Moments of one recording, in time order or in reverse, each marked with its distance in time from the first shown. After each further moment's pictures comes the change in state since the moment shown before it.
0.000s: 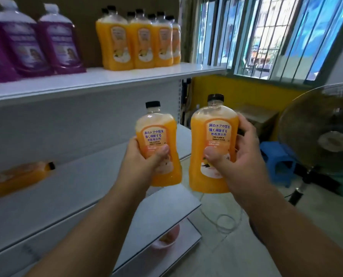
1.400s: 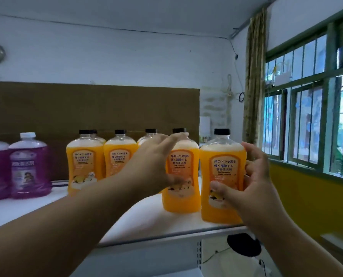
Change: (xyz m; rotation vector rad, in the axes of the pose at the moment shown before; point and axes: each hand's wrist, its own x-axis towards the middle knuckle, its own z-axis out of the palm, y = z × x) left_hand 0.371 0.188 0.158 1.227 0.272 0.608; right_hand 0.490 0.060 -0.041 0.229 -0.318 -0.430
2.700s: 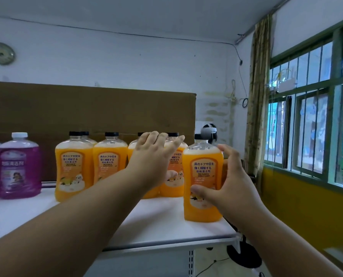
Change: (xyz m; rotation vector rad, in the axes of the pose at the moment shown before) left_hand 0.044 -0.003 0.039 0.655 0.100 0.097; right_hand 0.034 0.015 -0.003 -0.362 -0.086 -0.034
